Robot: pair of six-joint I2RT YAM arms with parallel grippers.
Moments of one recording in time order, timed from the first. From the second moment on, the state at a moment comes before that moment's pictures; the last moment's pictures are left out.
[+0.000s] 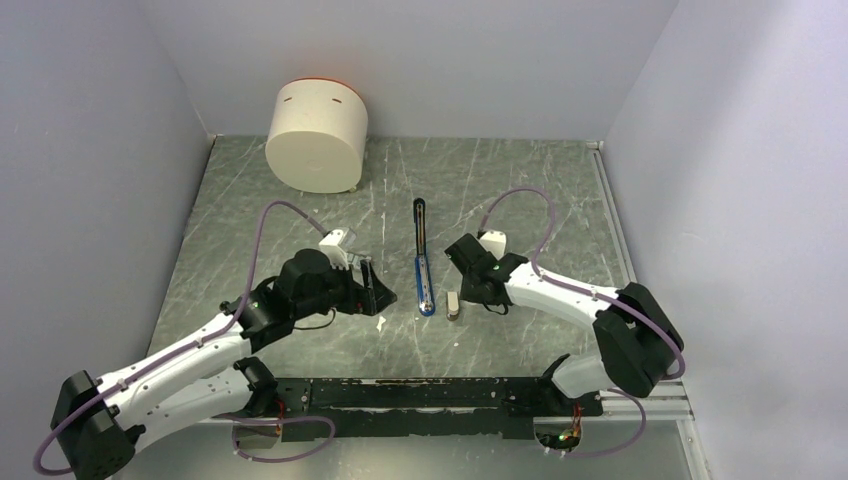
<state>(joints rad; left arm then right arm) -0.81 0.84 0.56 -0.21 0.06 -0.69 0.74 1.41 0.77 -0.55 0.38 0.81</state>
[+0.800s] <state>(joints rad) -0.86 1.24 0.79 -0.03 0.19 -0.85 0.56 1.08 0.61 -0.36 0.23 0.80</state>
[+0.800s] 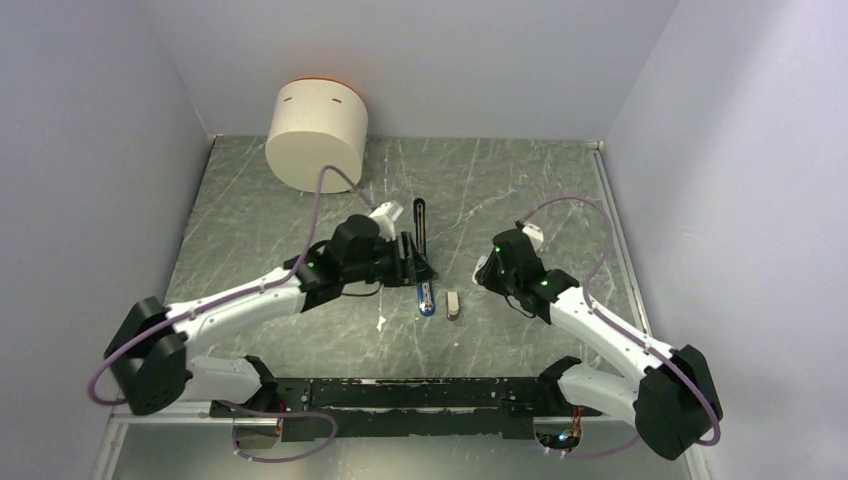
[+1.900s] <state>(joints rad) -0.93 1.85 1.07 0.26 0.26 -0.76 0.28 0.99 0.56 -0.34 -0.21 0.85</state>
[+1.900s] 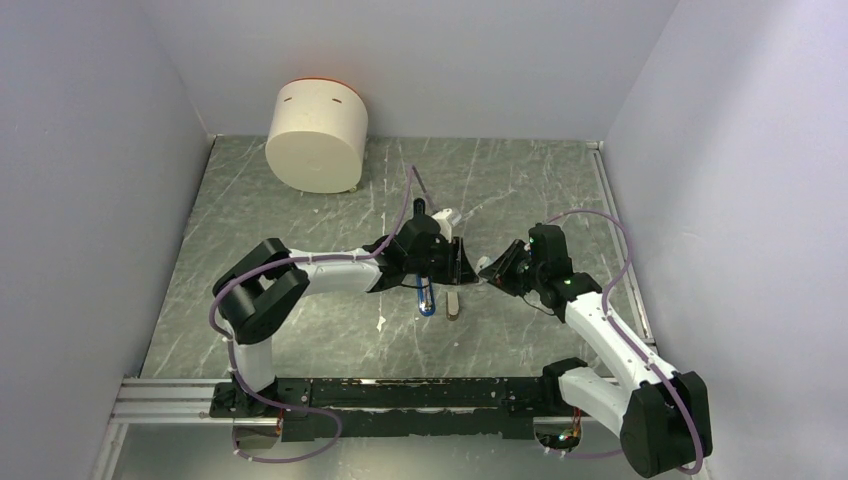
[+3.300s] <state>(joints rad) -0.96 1.96 1.09 0.28 0.24 -0.66 0.18 1.18 0.79 -0.53 -0.09 0.69</state>
